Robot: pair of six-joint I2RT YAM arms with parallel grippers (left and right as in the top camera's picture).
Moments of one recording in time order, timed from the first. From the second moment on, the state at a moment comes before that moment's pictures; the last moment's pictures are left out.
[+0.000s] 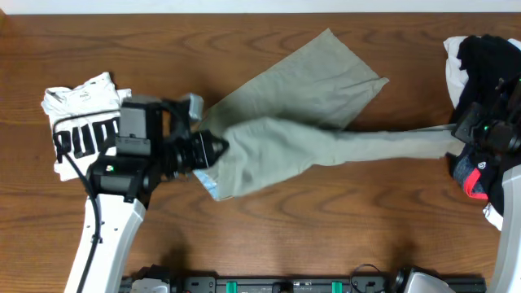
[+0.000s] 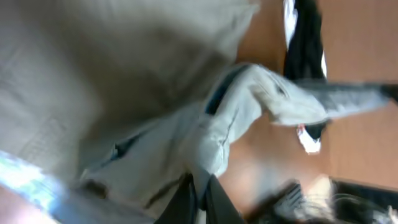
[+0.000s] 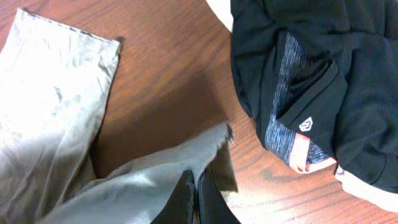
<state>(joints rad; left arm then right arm) -0.13 1.14 1.01 -0.83 0.67 -0.38 -0.34 1.30 1.32 -1.03 -0.02 0.24</state>
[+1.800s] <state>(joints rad) -0.31 1.58 1.01 -0.90 0.22 -0.46 0.05 1.78 1.32 -0.70 -0.47 -0.11</state>
